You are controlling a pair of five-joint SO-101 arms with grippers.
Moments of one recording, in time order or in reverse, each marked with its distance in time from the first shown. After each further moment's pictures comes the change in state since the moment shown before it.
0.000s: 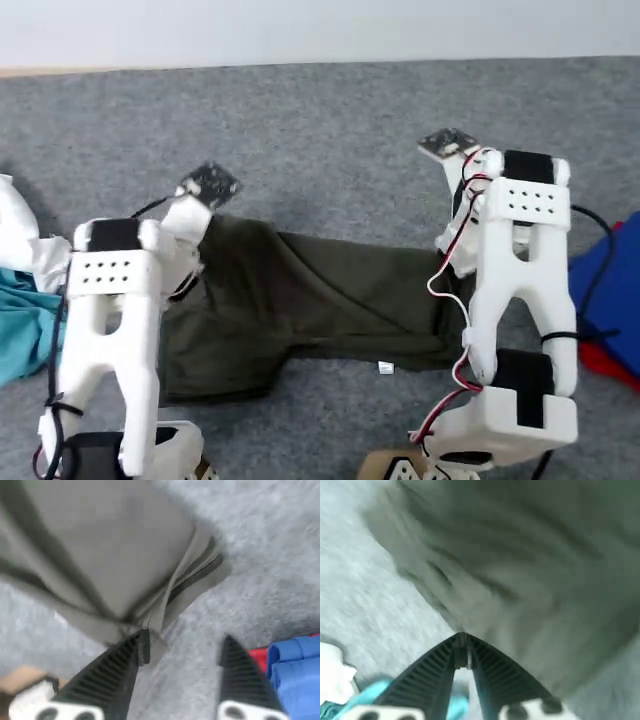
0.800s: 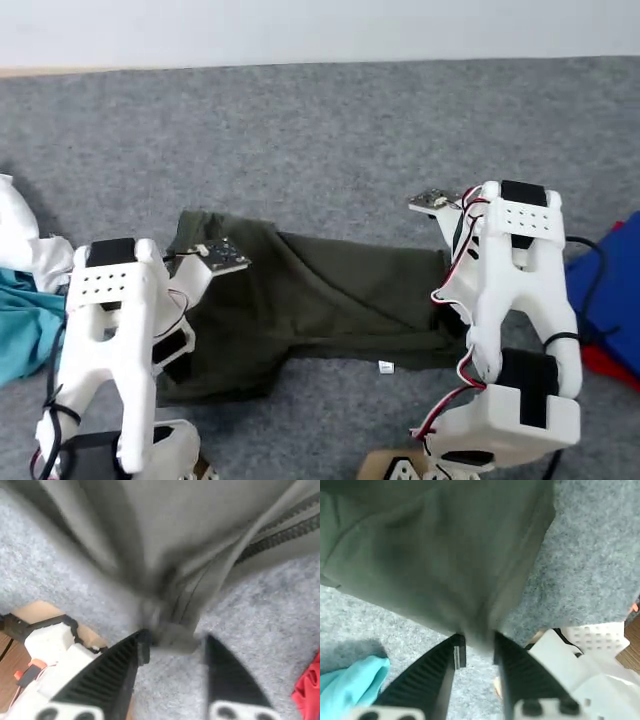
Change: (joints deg) left arm -6.1 0.0 10.5 19.2 -18.2; right arm 3.3 0.4 14.8 5.0 11.6
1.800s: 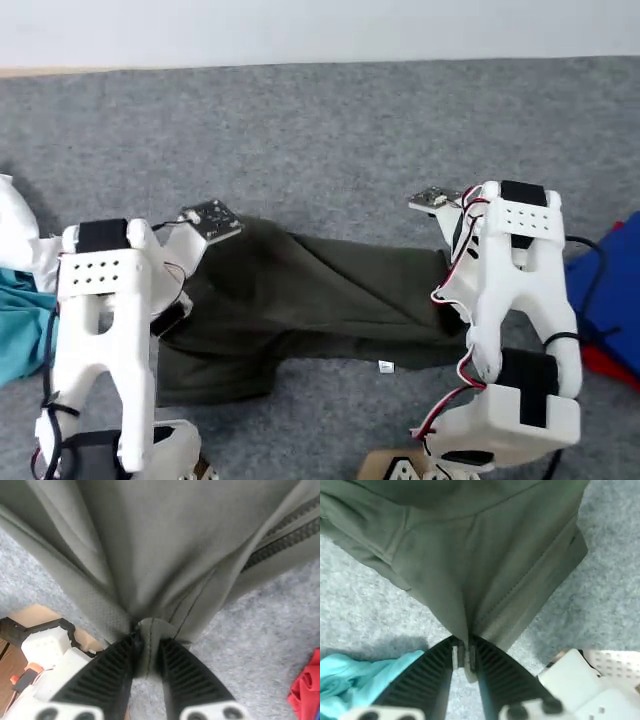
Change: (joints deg) left arm 1.6 0.4 -9.7 0.9 4.3; right arm 0.0 0.1 0.0 -1.8 0.0
